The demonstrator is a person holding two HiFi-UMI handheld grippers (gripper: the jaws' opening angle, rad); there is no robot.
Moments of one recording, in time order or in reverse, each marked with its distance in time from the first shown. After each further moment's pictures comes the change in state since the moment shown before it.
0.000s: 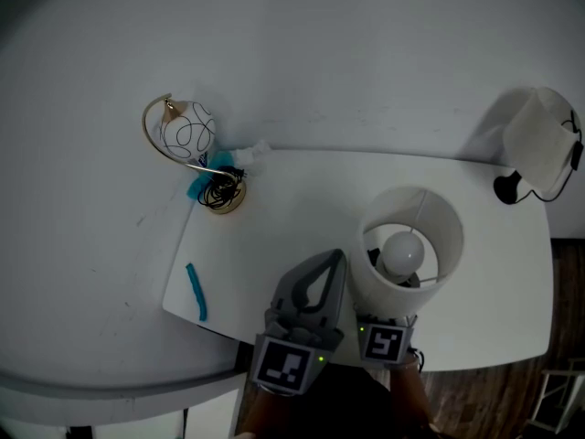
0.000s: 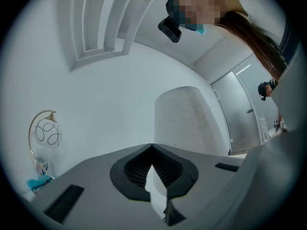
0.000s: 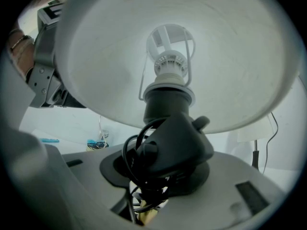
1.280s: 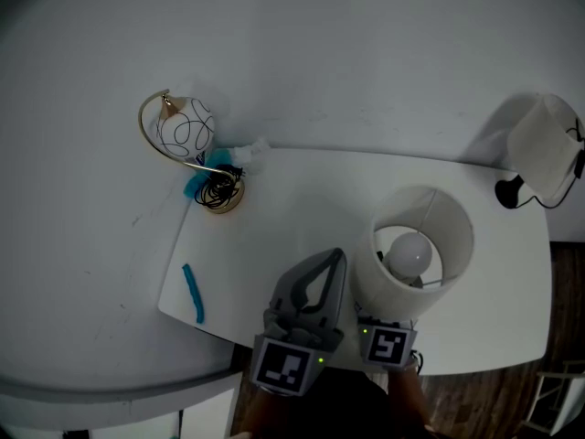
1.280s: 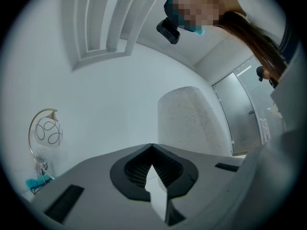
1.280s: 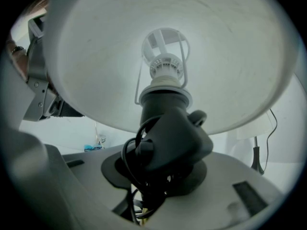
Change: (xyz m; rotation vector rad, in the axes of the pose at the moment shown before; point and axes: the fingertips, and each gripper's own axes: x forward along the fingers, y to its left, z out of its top) left arm 0.005 0.013 -0.002 -0.007 -0.020 0.008; right arm 0.009 -0.004 0.008 0.060 -0.040 -0.033
